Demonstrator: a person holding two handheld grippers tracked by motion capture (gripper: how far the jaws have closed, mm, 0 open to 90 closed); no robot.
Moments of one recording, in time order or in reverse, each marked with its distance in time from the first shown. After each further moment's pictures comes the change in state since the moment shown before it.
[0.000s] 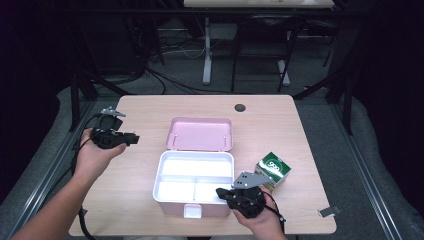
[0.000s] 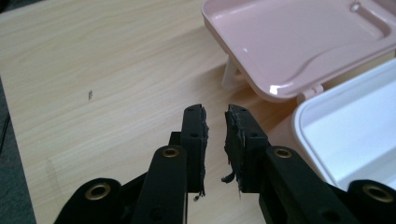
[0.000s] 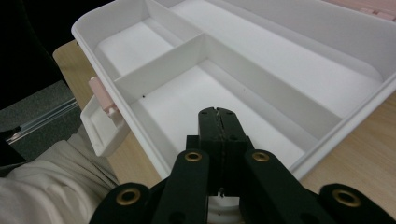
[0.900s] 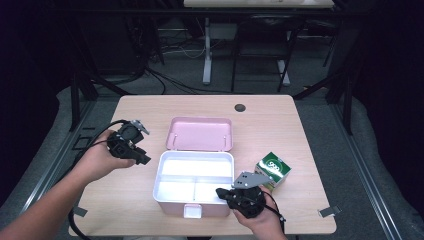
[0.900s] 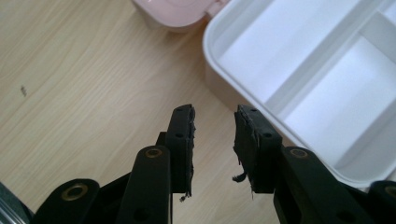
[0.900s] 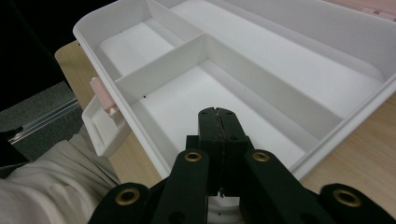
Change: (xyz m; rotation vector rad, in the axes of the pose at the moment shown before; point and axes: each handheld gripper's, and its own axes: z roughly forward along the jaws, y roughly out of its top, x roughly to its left) left arm -0.050 0.010 0.006 0.299 -0.133 0.358; right arm -0.001 0.000 0.000 0.000 0.005 0.001
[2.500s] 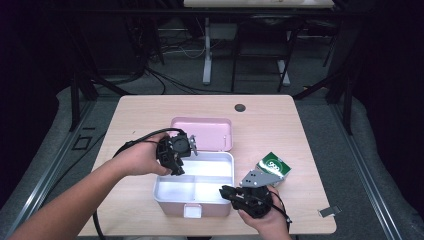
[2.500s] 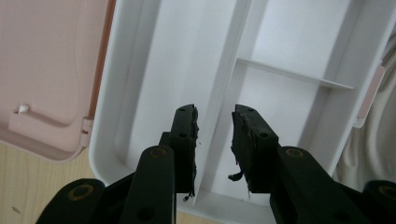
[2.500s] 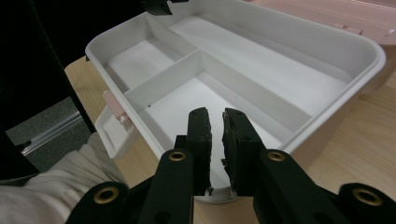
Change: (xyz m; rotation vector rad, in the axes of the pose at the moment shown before) left arm -0.074 0.075 0.032 0.187 -0.082 0.486; right arm -0.003 0.003 -0.019 -0.043 0.004 0.043
